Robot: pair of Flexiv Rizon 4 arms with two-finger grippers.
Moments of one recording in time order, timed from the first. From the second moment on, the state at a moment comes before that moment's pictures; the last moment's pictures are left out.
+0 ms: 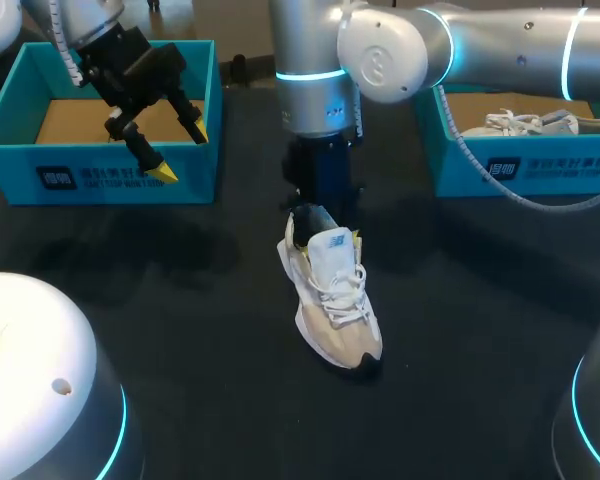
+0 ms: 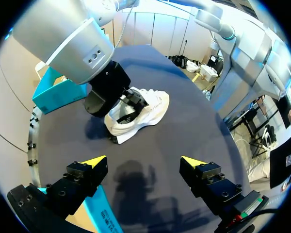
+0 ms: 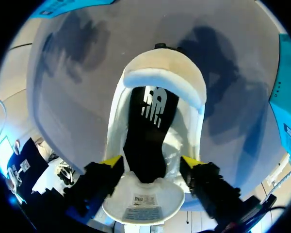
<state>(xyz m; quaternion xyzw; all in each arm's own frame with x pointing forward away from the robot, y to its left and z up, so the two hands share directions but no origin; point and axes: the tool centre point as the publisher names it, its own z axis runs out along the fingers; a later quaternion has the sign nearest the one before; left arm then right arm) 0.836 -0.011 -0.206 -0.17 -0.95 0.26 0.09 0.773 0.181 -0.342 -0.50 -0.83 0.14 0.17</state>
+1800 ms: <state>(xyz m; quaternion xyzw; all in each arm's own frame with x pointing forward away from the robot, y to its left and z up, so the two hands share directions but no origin) 0.836 -0.011 -0.206 -0.17 -0.95 0.26 0.09 0.720 0.178 -0.271 -0.58 -0.78 0.18 0.14</state>
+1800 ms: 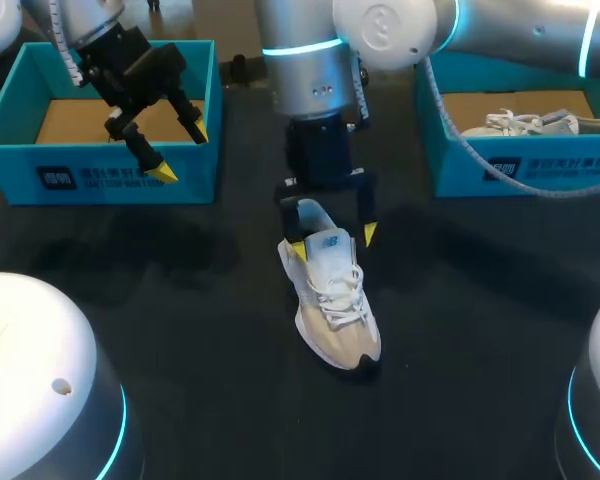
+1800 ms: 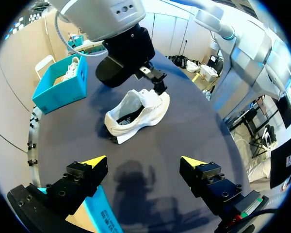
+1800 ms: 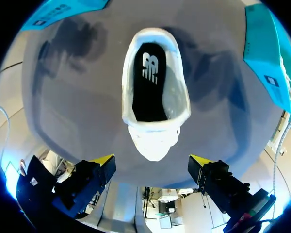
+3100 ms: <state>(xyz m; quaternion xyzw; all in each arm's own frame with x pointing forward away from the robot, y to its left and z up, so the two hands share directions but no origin) 0.836 -0.011 -0.206 -0.17 -0.95 0.26 0.09 0.742 0.190 -0.315 -0.59 -0.78 0.19 0.14</state>
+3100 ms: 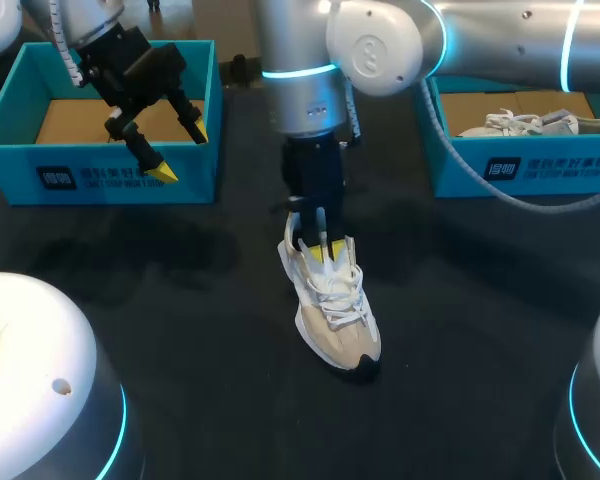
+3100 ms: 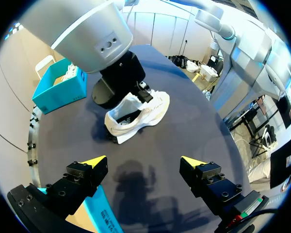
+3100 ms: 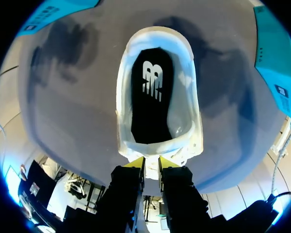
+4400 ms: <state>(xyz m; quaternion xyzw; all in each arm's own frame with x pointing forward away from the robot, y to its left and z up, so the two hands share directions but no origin) 0.836 -0.011 -0.206 -0.17 -0.95 0.26 0.09 0.805 0.183 -0.287 -0.36 -0.93 0.01 -0.01</state>
